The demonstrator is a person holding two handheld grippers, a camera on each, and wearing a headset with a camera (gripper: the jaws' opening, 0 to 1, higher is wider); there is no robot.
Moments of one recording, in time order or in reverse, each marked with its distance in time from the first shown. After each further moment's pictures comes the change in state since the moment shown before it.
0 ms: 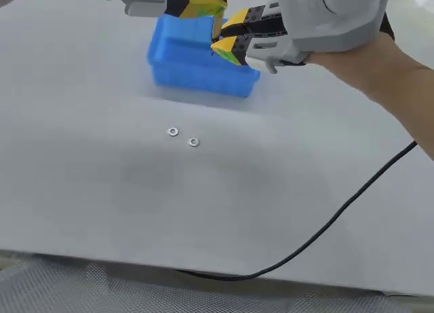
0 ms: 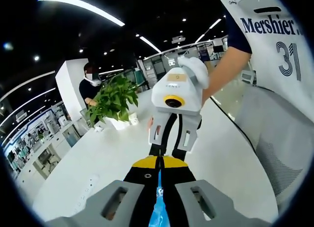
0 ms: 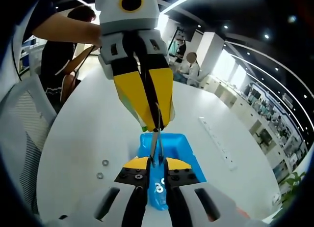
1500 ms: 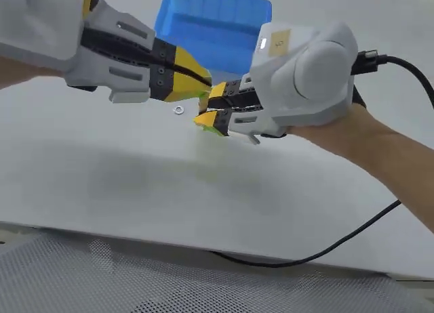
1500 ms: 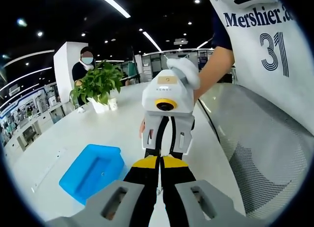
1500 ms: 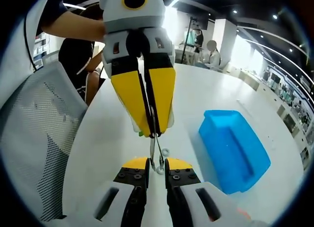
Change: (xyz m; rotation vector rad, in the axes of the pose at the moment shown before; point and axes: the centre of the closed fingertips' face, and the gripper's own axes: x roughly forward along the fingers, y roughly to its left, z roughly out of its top) left arm 0.002 -0.090 -0.050 -0.176 0.013 -0.089; right arm 0.020 0.113 -0.042 0.103 0.043 0.226
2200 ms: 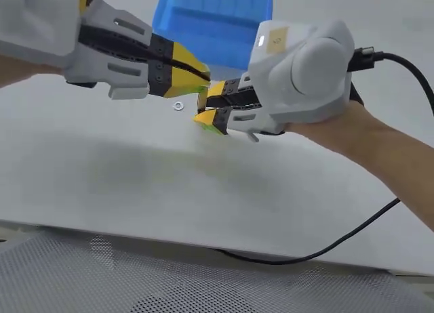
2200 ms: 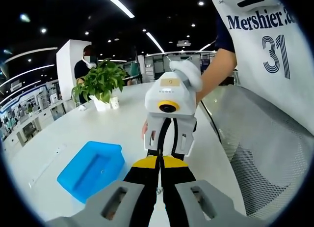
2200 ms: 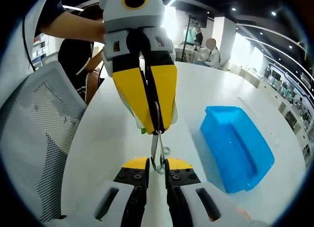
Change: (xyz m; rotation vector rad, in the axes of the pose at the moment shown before) left arm 0.001 0.000 -0.002 -0.031 -0.011 0.010; right arm 0.002 0.002 -0.002 0.017 0.005 0.011
